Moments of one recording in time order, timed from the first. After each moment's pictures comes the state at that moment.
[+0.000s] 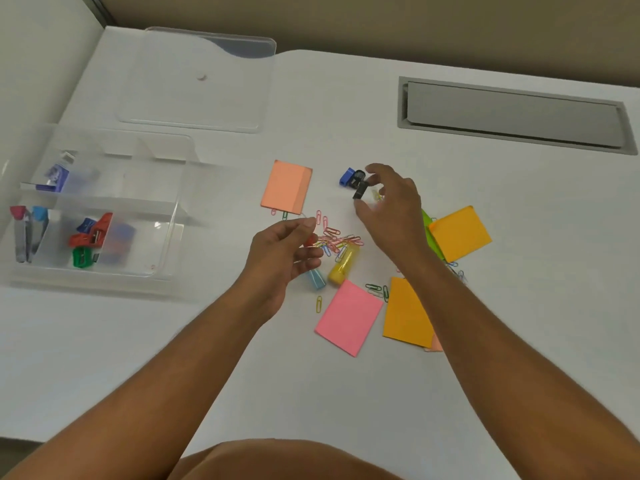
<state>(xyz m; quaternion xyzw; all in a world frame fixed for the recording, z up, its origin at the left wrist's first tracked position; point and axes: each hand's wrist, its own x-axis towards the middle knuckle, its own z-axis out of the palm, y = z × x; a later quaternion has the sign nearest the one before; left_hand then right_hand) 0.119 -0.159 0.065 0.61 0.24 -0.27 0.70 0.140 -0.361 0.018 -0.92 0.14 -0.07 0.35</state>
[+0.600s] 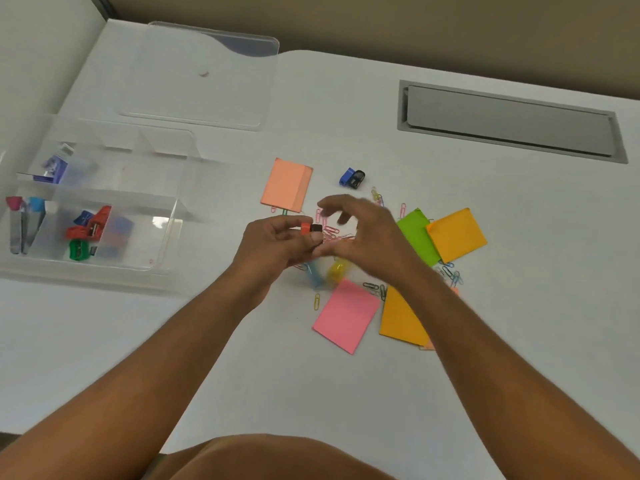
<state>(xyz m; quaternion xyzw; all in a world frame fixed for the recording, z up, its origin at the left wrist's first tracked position) 0.123 -0.139 0.068 0.66 0.12 -0.28 0.69 0.106 -0.332 0.056 -0.90 -0.04 0.04 0.43</state>
